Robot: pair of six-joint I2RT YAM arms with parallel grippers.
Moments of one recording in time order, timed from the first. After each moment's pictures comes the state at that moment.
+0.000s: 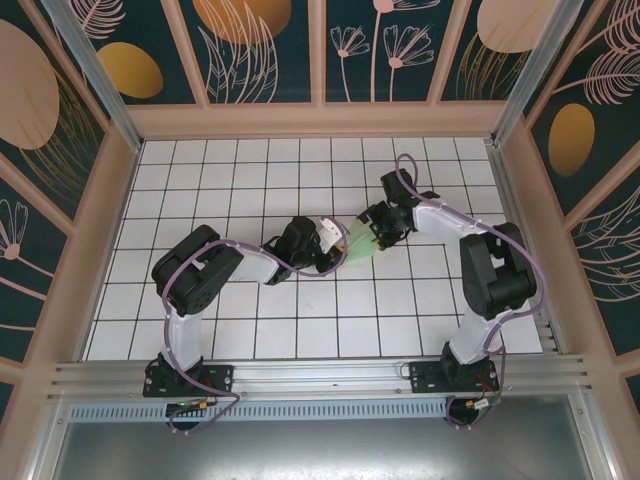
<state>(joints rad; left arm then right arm) -0.74 1.98 0.88 0.53 0.37 0.00 0.37 1.74 1.13 -0.49 -0.28 1.19</state>
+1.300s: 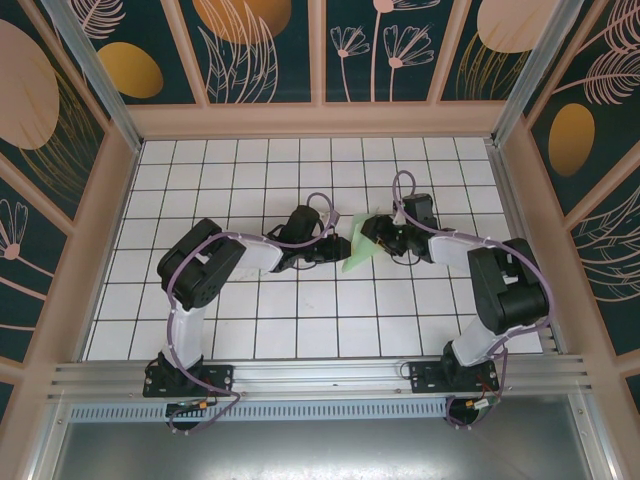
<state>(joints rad) -0.70 2.03 1.01 0.39 0.55 -0.82 0.29 1.63 0.75 0.07 -0.49 0.78</state>
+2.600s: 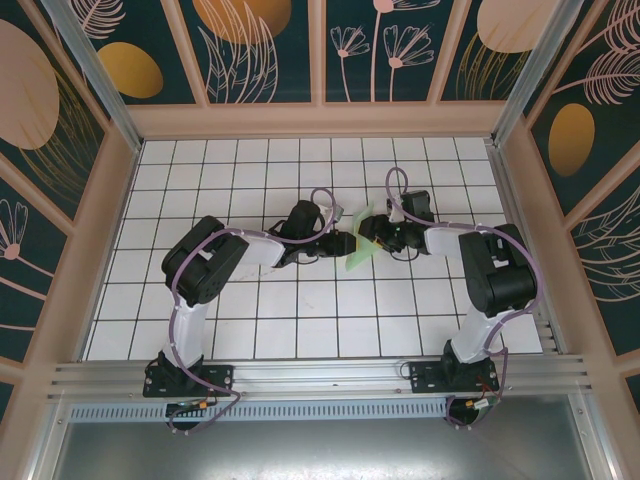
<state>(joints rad) -0.68 2.07 1.06 0.42 0.59 -0.74 0.27 1.75 0.82 0.06 -0.58 0.67</state>
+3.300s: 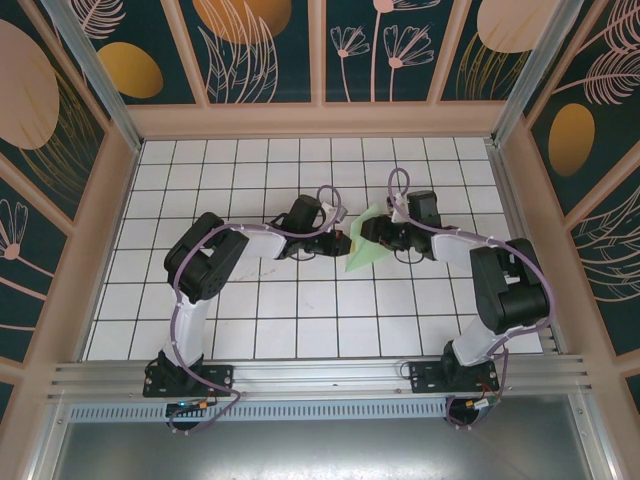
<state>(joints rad) -0.66 2.10 1.15 0.22 0.67 -0.51 0.26 1.63 0.76 0.07 -0.64 0.54</state>
